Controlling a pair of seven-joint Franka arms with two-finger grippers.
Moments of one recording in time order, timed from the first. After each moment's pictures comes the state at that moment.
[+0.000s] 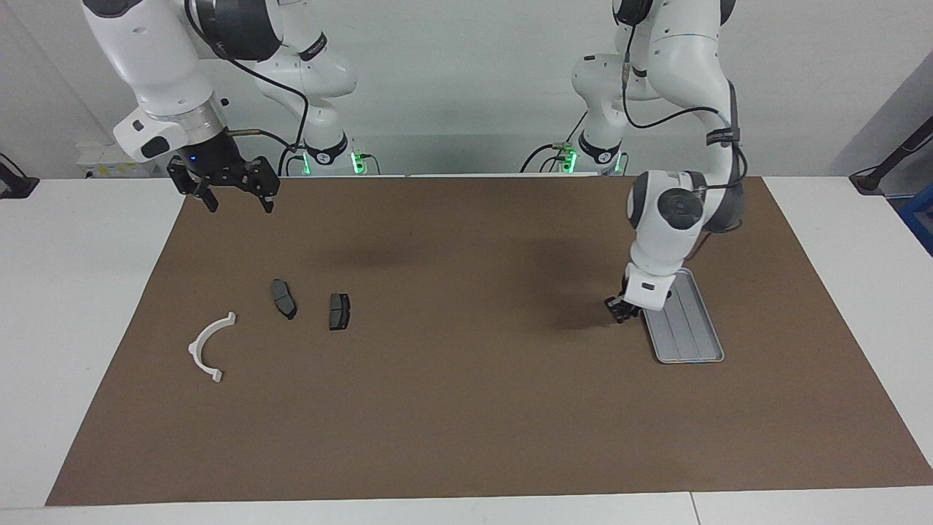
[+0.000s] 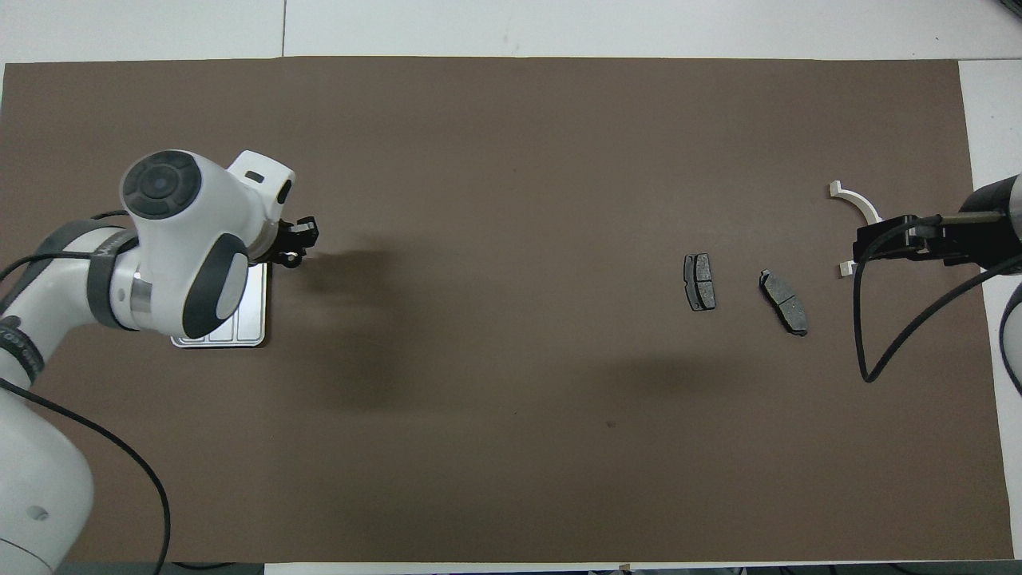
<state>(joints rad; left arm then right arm) -0.10 0.29 -0.06 -1.95 0.10 2.26 -0.46 0.03 -0.07 -0.05 -1.72 0.02 1.69 0.06</state>
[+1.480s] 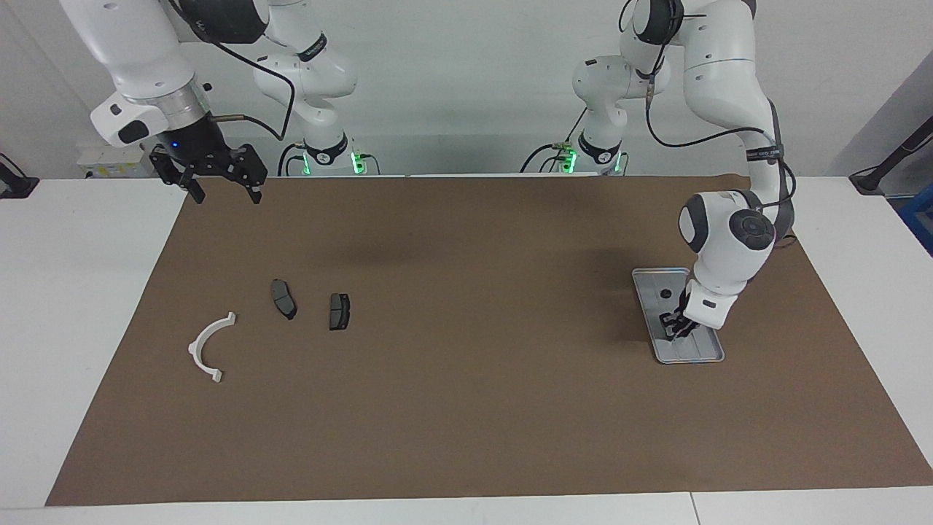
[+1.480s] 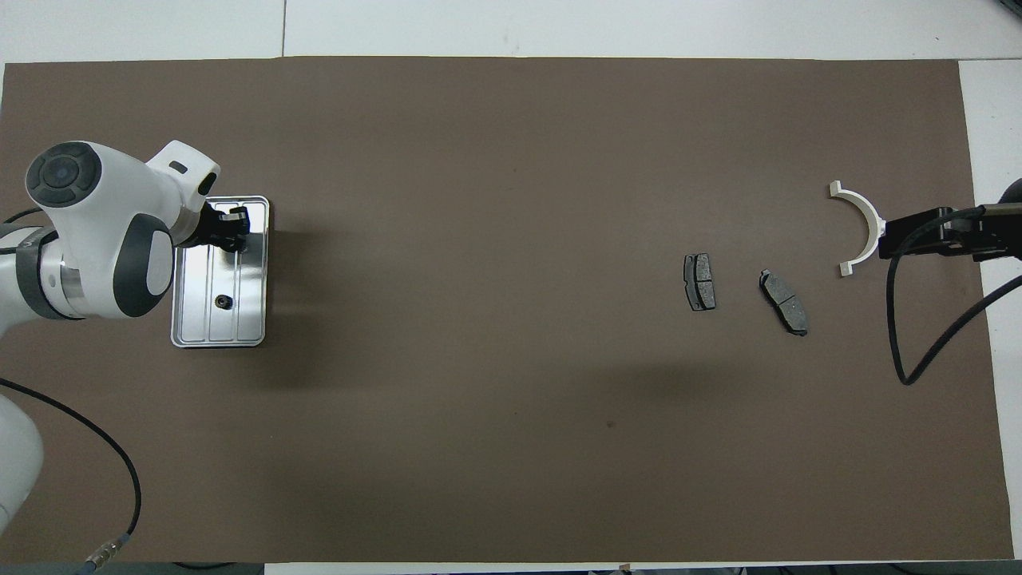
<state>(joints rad) 0.03 0.38 -0.07 -1.91 0.10 2.35 -0.26 0.01 -0.05 -0.02 -1.64 0.01 1.61 0.05</state>
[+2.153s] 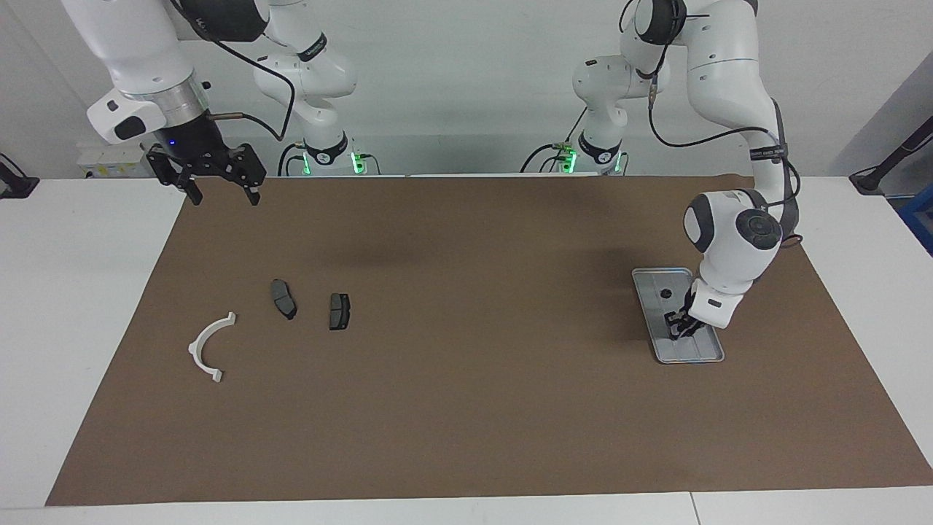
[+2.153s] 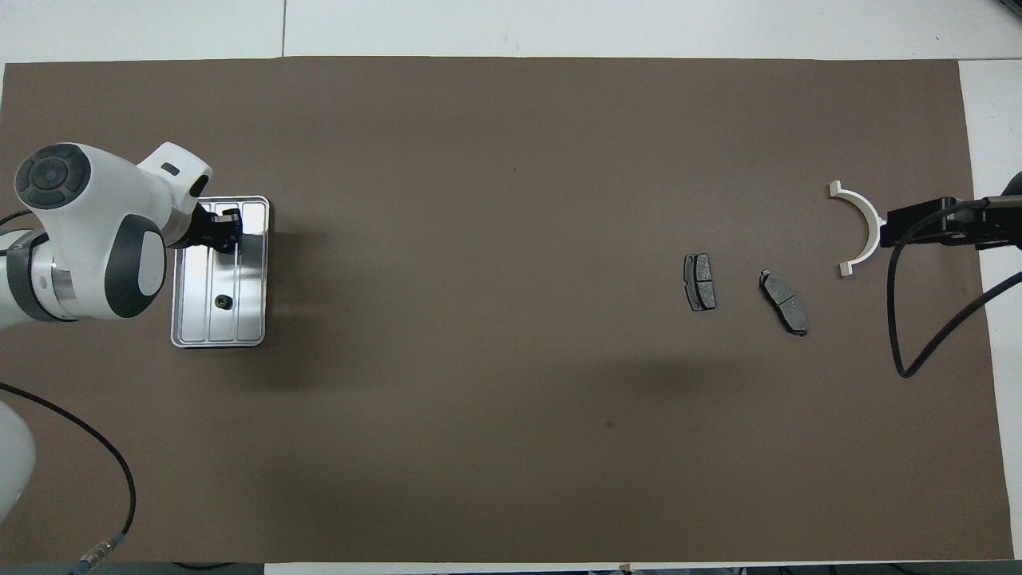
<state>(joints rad) 0.05 0.38 -0.07 -1.92 0.10 2.35 -0.22 0.01 -0.05 -0.02 -1.64 0.01 1.63 0.05</state>
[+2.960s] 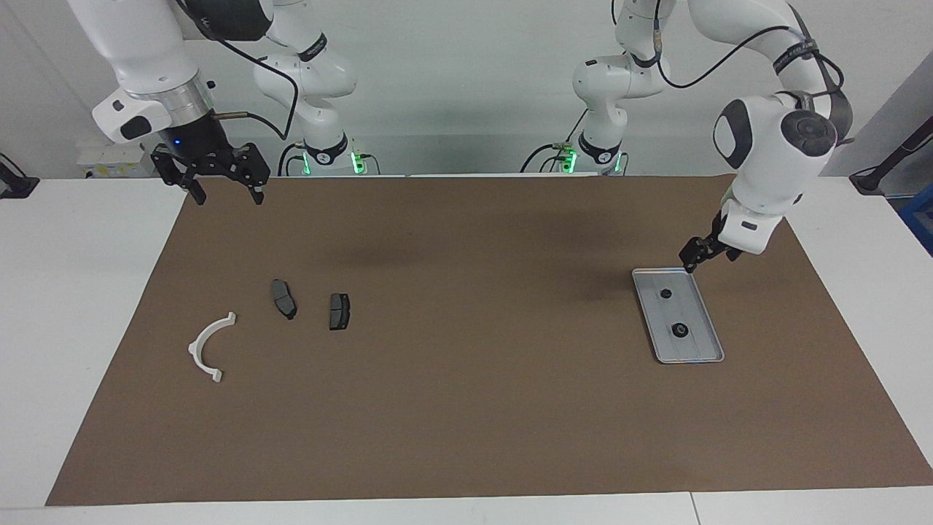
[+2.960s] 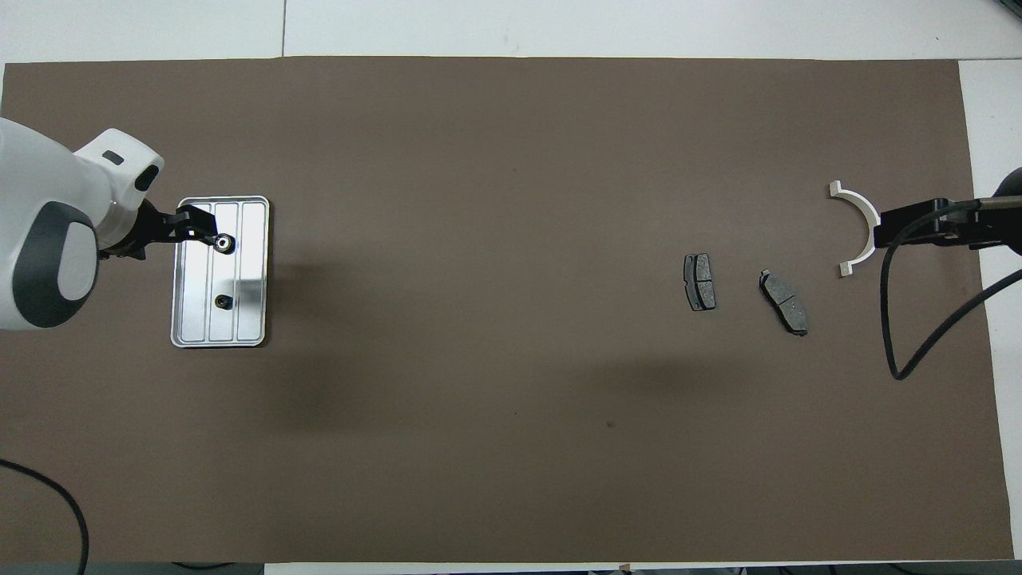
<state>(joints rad) 0.05 0.03 -0.08 -1.88 0.09 1.86 -0.22 0.02 -0.05 -0.02 -1.64 0.01 1.63 0.05</state>
